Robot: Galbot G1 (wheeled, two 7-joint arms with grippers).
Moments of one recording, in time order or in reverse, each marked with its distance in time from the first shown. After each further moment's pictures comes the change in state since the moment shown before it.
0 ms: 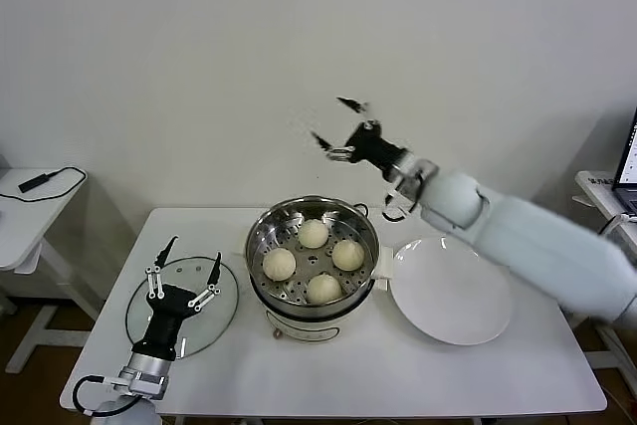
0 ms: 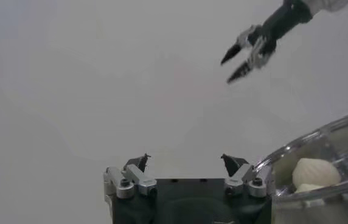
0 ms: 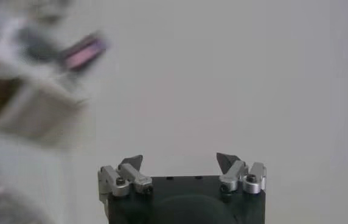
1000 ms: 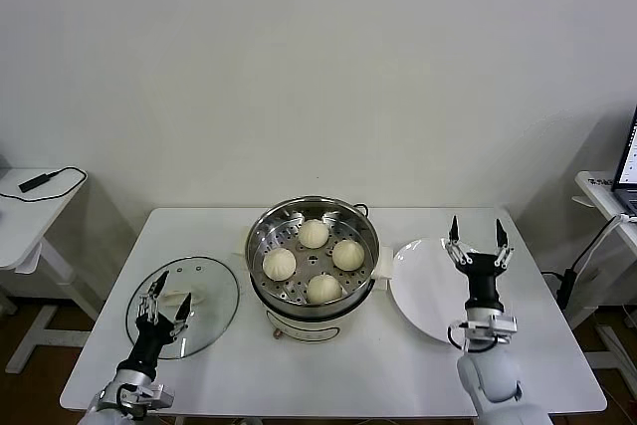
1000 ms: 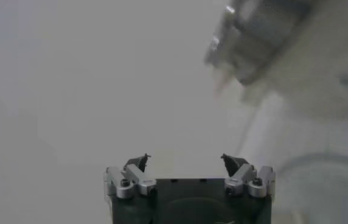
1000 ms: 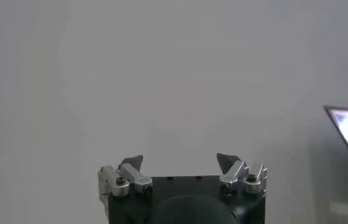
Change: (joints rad) left arm 0.002 0.037 -0.062 0.217 0.643 0.161 -0.087; right arm -1.084 0.447 1.059 0.038 -0.345 0.237 0.087
